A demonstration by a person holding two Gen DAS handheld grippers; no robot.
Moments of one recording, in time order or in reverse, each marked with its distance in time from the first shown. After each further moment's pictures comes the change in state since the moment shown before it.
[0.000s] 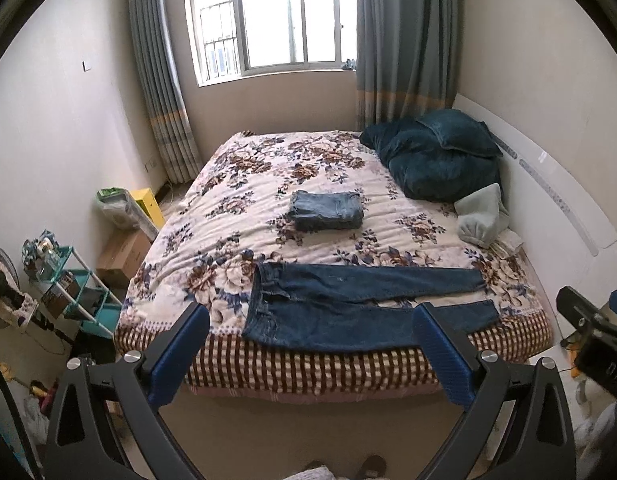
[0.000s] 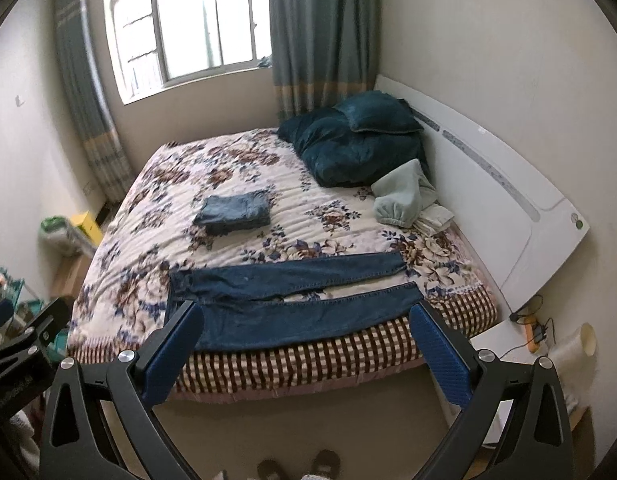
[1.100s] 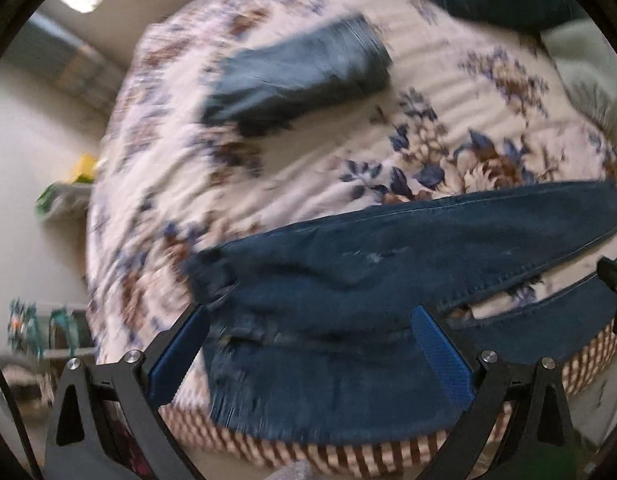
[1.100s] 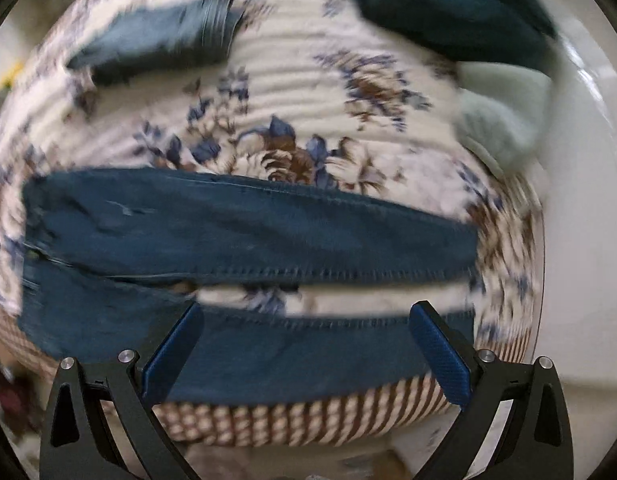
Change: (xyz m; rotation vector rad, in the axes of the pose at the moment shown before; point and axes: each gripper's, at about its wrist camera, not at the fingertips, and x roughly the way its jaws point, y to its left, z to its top) left arm 0.616 -0.099 0.039 0.330 0.626 0.087; right arm 0.742 0.020 0.079 -0.351 0.701 -0.063
